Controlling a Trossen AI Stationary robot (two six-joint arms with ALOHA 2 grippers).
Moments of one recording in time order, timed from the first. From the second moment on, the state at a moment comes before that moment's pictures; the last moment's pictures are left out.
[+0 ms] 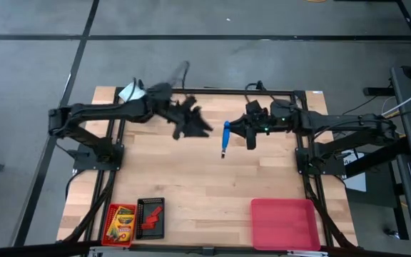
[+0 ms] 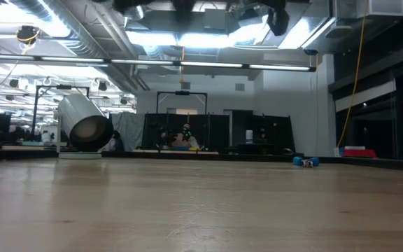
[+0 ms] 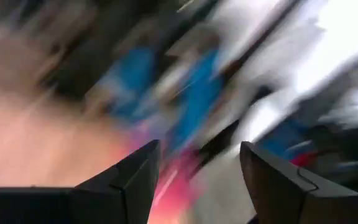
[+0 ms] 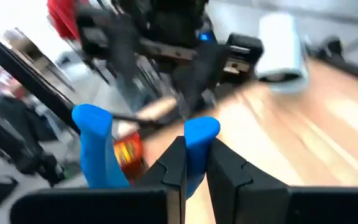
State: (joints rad) left arm 0.28 1.40 1.08 0.31 0.71 -0.64; right arm -0.06 1.16 0.97 0.00 -0.07 0.52
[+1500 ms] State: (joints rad) left arm 0.15 1.28 1.07 -0.70 0.09 -0.31; right arm 0.93 1.55 0.94 -0.82 -0.15 1.14
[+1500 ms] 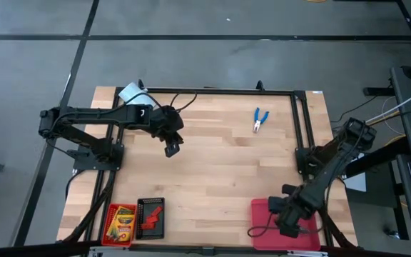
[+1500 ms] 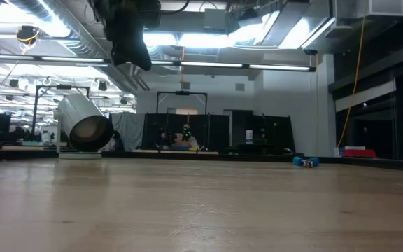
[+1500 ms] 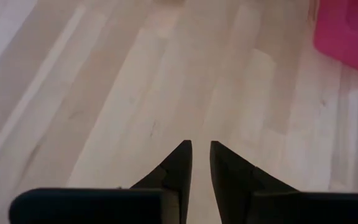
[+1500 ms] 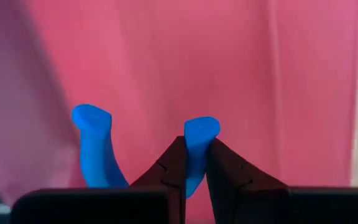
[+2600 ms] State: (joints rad) left arm 0.09 1.28 1.07 -0.64 -0.09 -0.35; right arm 0.13 1.03 0.99 -1.25 0.65 1.70
